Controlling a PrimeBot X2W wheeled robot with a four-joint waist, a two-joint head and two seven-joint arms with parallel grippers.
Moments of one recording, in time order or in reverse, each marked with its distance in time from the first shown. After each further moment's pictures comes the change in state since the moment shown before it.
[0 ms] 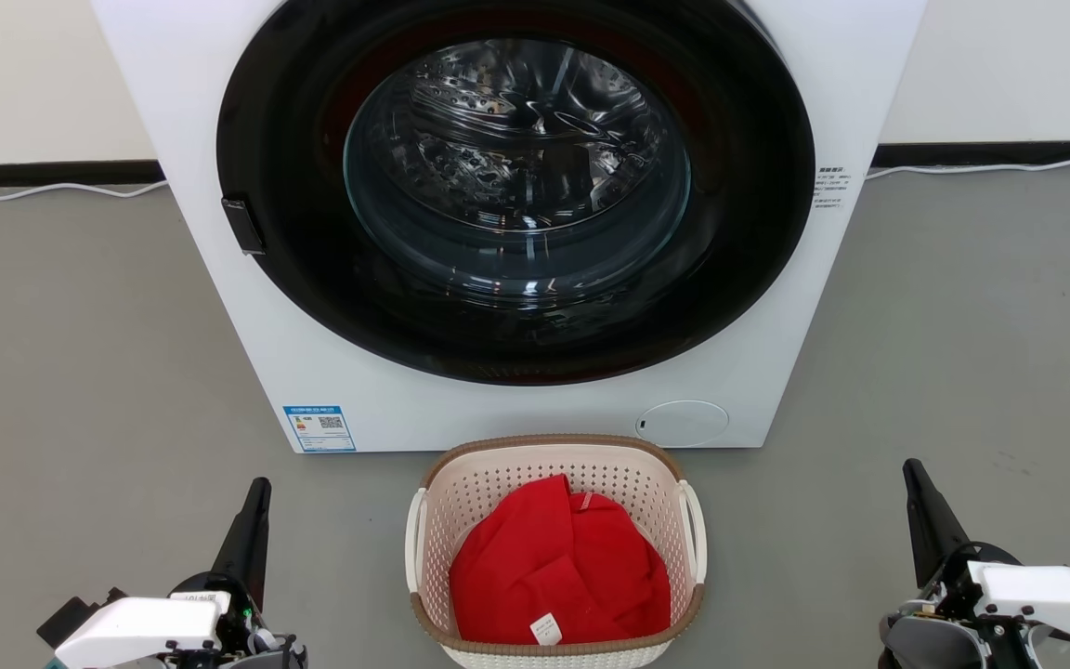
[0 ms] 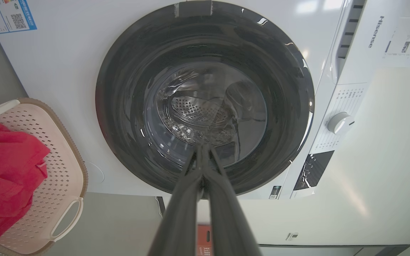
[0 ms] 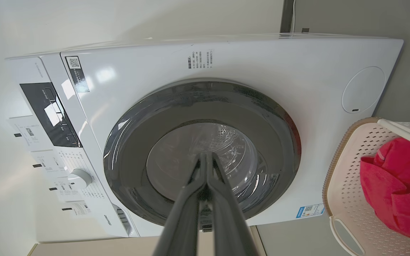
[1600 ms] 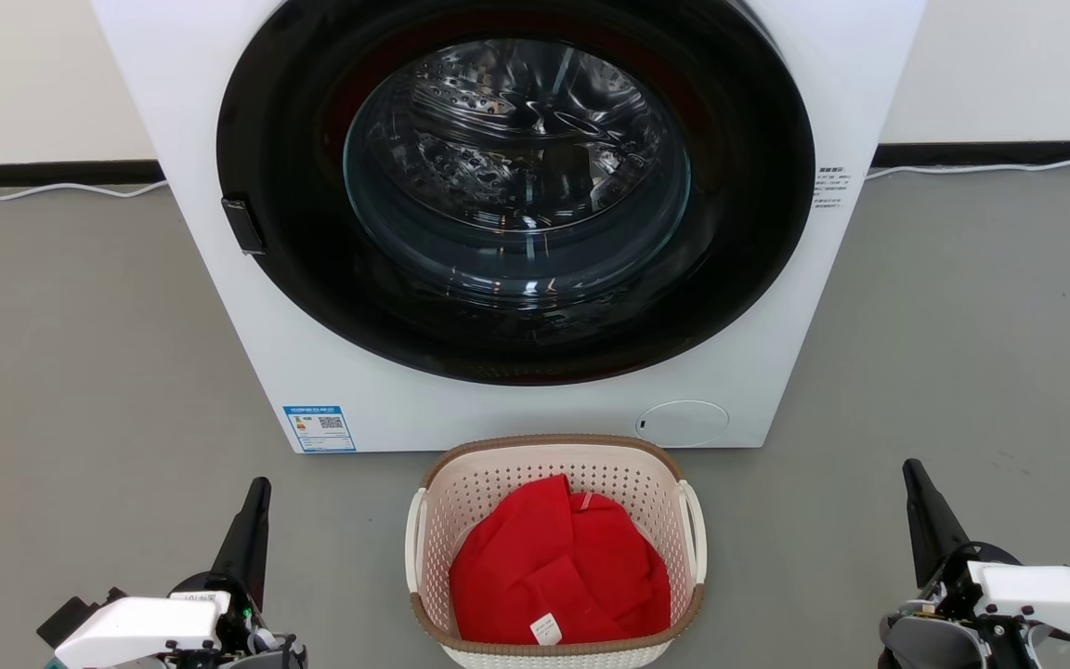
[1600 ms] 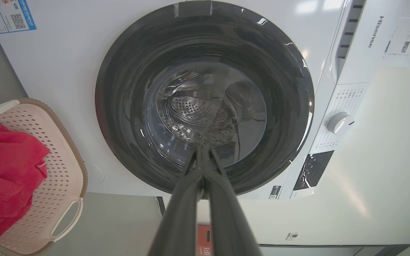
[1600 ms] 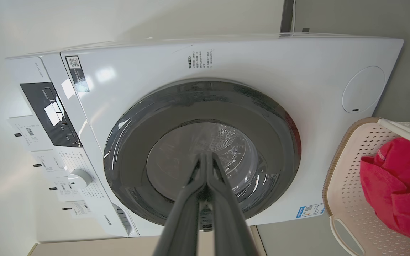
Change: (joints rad) left arm 0.000 0.000 0.000 -0.001 0.000 0.000 0.000; right arm 0.000 0.000 0.000 0.000 0.000 0.000 0.001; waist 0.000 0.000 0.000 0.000
